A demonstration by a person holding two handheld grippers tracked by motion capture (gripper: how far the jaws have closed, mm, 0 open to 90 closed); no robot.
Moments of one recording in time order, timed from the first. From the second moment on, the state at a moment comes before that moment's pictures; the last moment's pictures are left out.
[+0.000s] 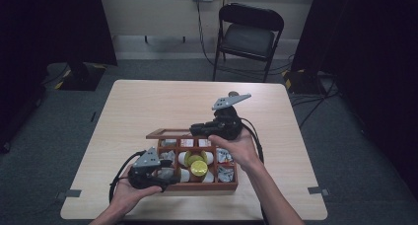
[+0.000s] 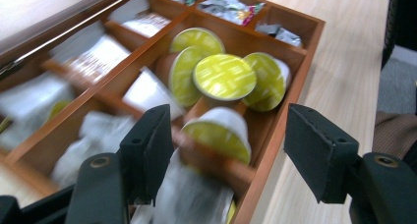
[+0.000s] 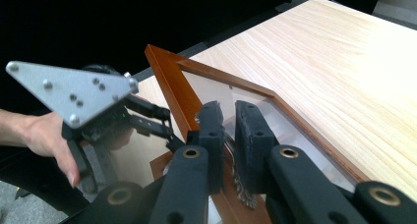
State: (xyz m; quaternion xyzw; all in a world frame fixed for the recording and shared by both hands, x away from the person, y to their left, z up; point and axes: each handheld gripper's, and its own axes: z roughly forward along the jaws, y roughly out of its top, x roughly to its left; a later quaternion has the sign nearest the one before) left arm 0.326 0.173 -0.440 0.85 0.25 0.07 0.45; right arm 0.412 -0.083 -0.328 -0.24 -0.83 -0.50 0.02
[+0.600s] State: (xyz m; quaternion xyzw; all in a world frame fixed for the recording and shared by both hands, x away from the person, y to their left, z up) left arm 0.355 0.116 -0.445 0.88 0.23 0.05 0.41; right arm 0.412 -0.083 -0.328 -0.24 -0.83 -0.50 0.02
